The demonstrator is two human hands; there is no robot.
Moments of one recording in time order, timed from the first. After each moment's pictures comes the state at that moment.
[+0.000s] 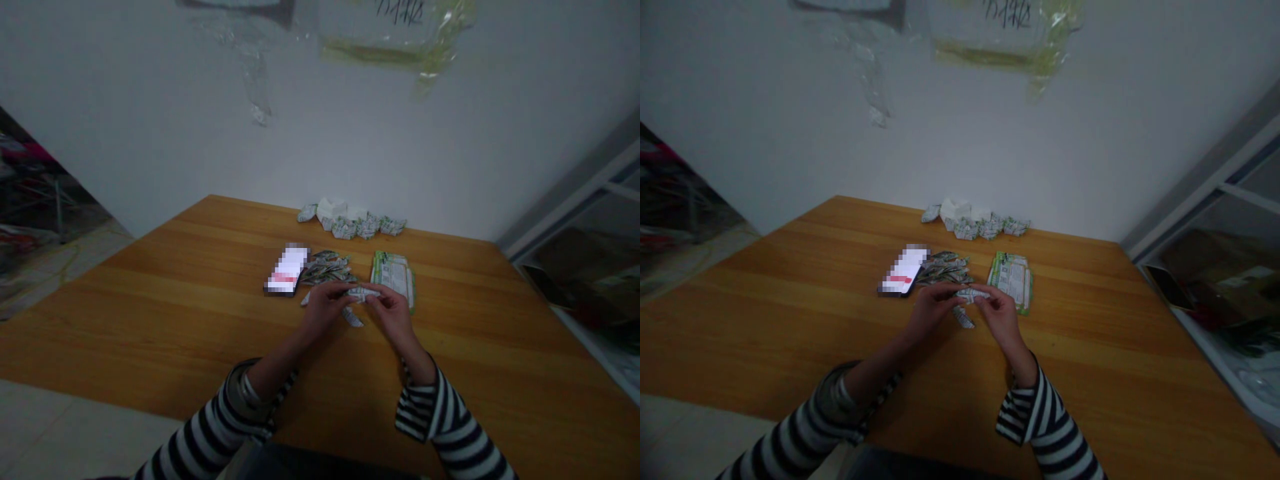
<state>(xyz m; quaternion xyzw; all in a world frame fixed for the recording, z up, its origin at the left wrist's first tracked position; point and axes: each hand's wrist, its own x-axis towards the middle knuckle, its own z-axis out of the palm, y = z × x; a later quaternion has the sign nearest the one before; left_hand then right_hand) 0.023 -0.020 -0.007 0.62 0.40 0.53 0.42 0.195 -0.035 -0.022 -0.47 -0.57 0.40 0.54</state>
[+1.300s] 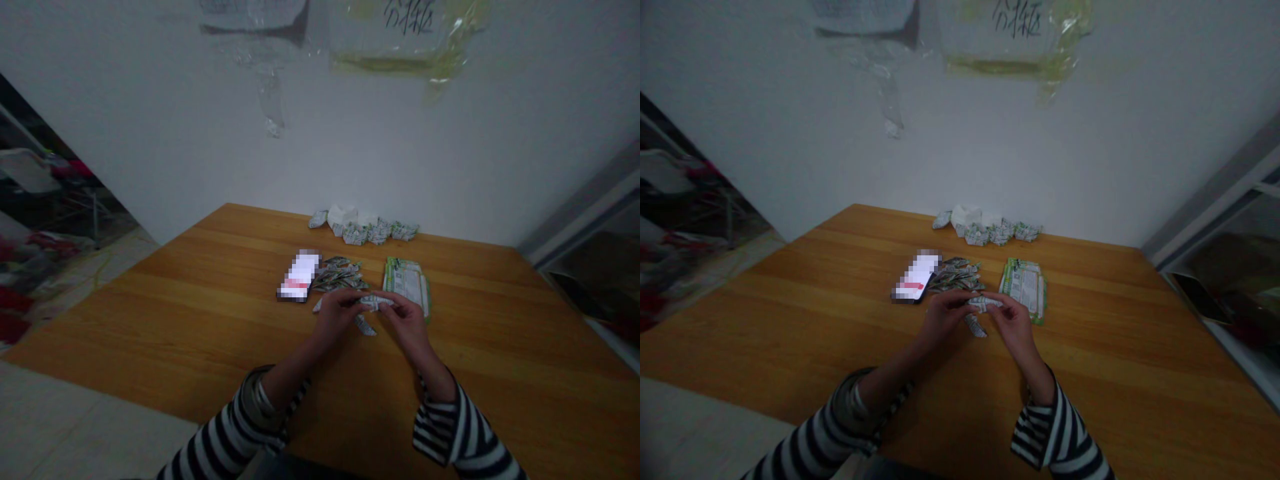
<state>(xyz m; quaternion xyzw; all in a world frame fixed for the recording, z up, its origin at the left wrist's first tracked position) 0.022 -0.020 -0.010 0.63 0.40 0.52 0.42 0.195 -0.037 -0.022 -0.48 -0.58 0.39 0.53</state>
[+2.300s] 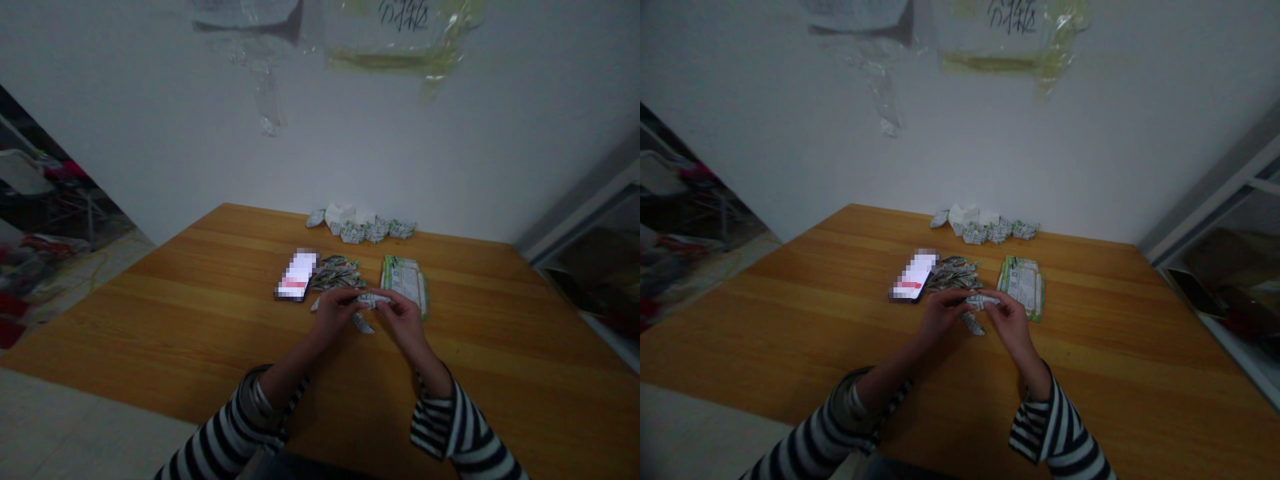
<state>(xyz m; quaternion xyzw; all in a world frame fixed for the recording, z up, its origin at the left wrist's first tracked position) 0.022 -0.019 -0.011 0.63 0.42 0.52 0.40 0.192 -0.037 -0.019 -0.48 -0.58 0.38 0.54</state>
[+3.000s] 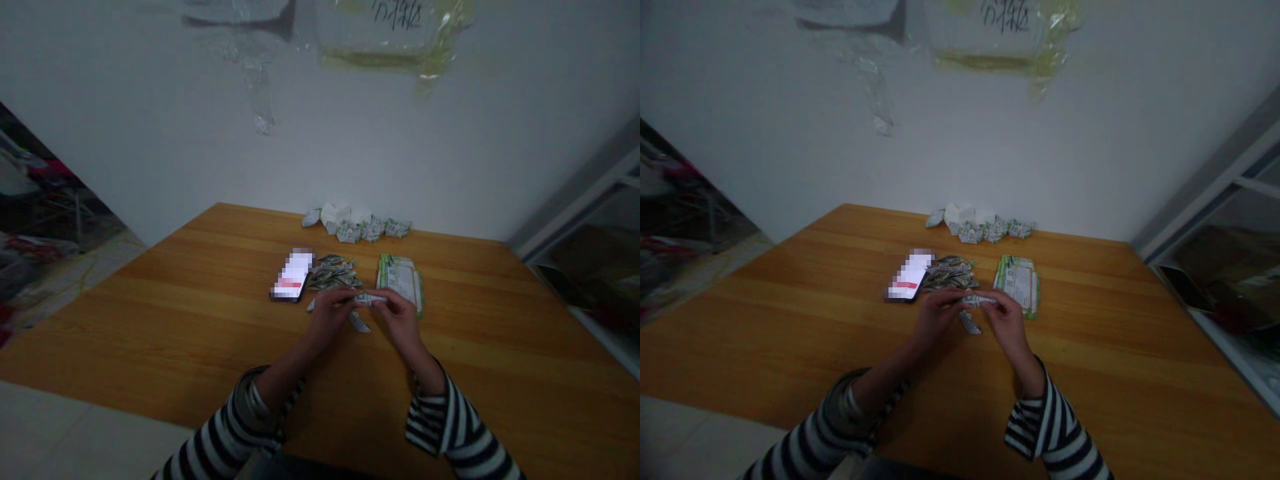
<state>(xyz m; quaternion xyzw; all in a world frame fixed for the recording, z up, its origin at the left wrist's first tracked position) 0.021 -0.021 -0.008 0.67 0.40 0.53 0.33 0.191 -0.037 -0.020 -0.44 -0.60 0.35 0.57</state>
